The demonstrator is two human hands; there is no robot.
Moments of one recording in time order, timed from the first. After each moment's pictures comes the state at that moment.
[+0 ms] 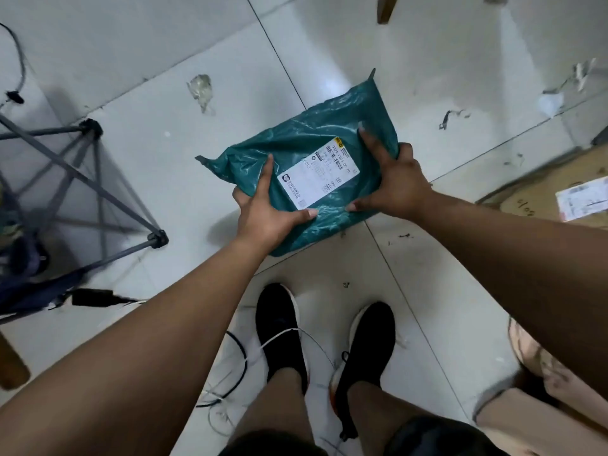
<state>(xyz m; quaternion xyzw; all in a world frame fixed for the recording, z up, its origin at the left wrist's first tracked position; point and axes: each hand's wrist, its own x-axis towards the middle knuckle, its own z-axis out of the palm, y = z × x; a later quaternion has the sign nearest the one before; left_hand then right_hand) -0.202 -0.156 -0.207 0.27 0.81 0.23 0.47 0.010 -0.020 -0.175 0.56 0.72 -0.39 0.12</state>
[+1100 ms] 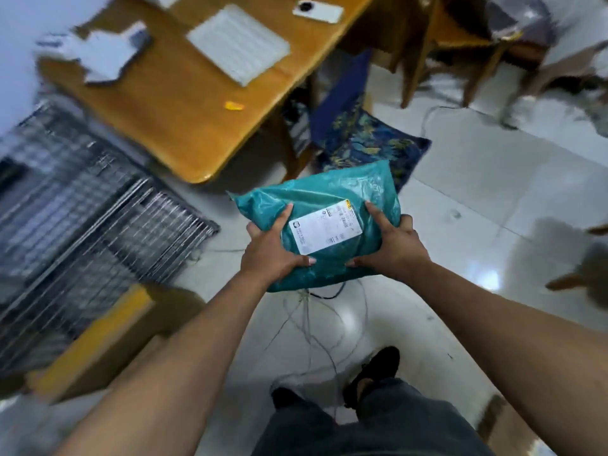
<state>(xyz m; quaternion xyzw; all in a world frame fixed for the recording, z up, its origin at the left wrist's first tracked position) -0.166 -0.662 0.404 -0.07 0.93 0.29 0.23 -0.145 -0.409 0.410 0.12 0.92 -0.28 0.25</state>
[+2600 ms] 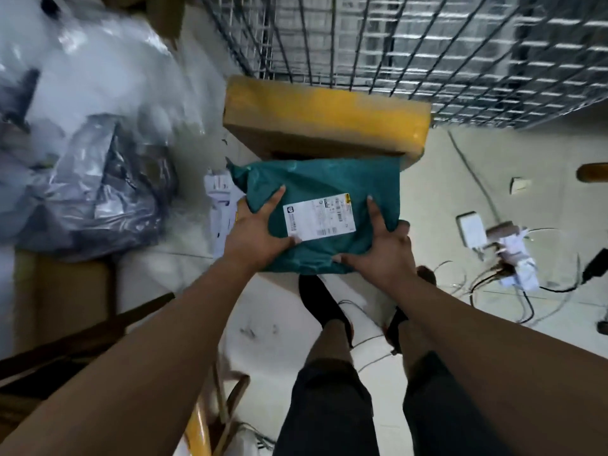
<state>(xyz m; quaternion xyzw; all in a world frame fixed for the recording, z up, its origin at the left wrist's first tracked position) 0.208 -1.246 0.092 -0.50 0.77 0.36 0.17 0.020 -1.070 0.095 -0.25 0.85 -0.11 0.44</state>
